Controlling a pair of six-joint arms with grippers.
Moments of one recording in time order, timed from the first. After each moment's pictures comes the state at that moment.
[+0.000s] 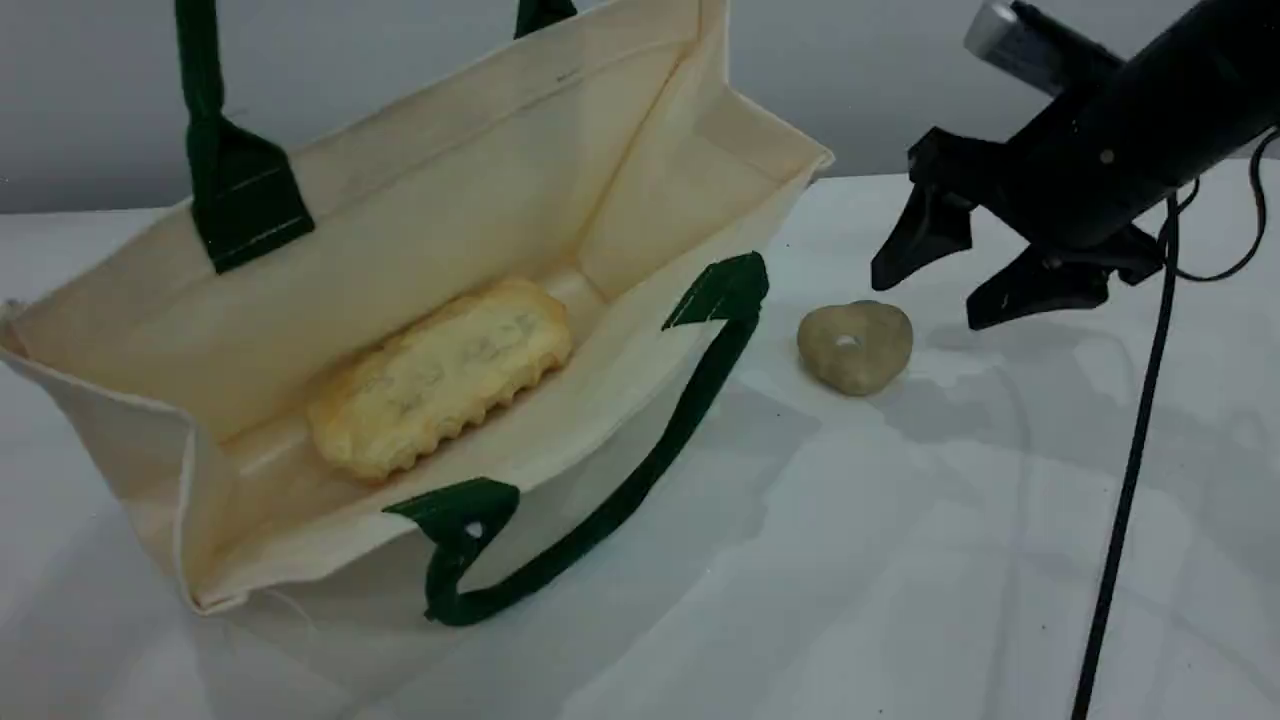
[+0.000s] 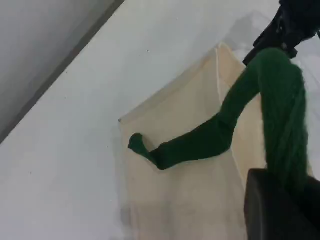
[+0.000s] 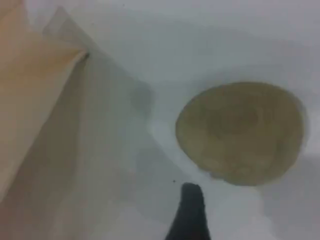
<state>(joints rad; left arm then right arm) -0.22 1.65 -1.81 -0.47 1.22 0.77 0.12 2.11 -1.17 1.16 0.52 -0.82</state>
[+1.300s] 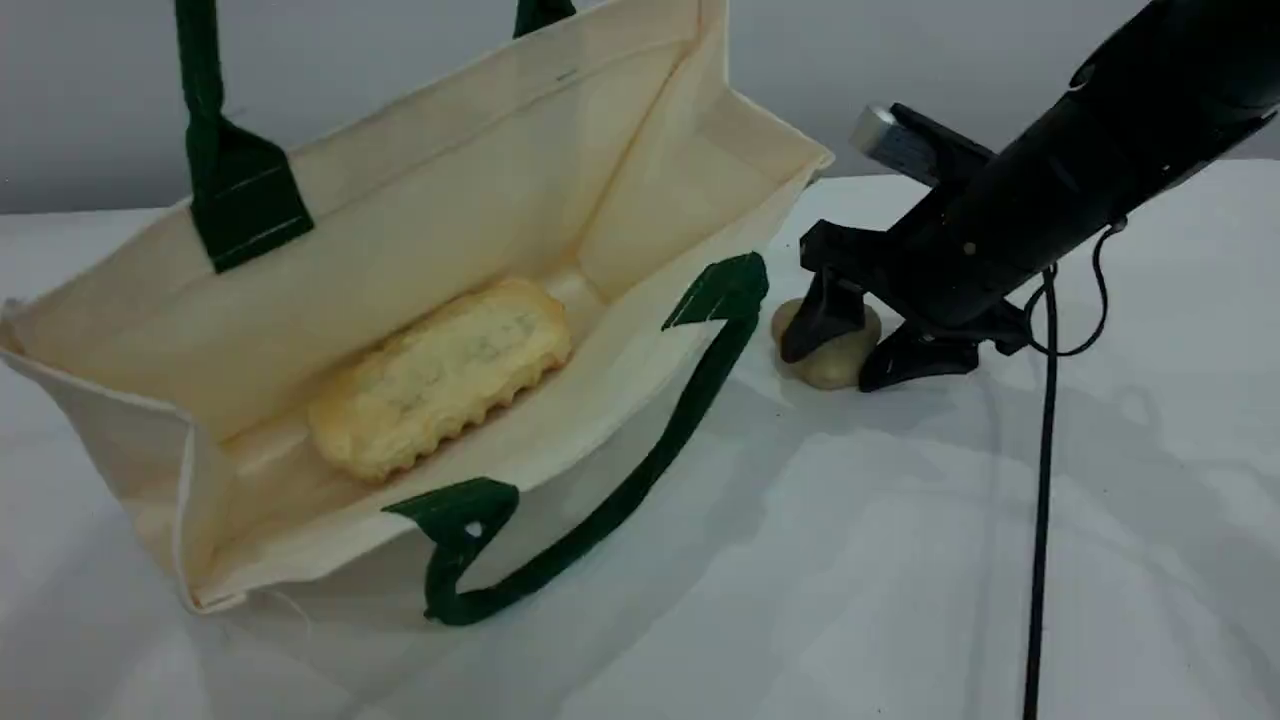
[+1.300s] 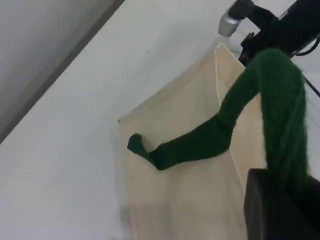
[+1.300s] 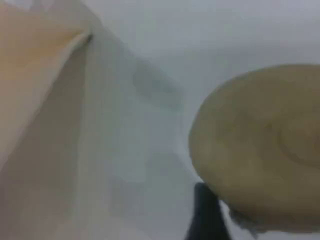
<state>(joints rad) -0.22 1.65 -1.81 -0.47 1.22 0.77 0.22 2.32 -1.31 1.25 0.50 -0.86</state>
